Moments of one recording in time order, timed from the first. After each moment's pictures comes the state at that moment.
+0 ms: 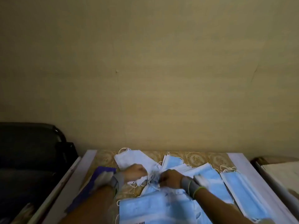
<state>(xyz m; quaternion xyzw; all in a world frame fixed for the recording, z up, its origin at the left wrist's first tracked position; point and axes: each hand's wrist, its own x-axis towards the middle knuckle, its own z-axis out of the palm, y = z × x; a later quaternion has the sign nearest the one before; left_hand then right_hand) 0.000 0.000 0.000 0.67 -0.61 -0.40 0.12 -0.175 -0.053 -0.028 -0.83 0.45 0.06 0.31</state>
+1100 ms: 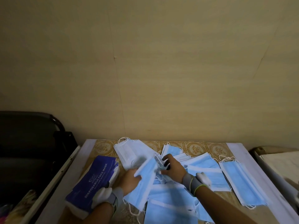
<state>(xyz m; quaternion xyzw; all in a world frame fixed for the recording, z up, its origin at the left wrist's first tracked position) 0.000 0.030 -0.066 0.73 -0.54 -0.36 0.21 -0.187 -0.057 -0.062 -0.76 0.48 -0.14 0.41</state>
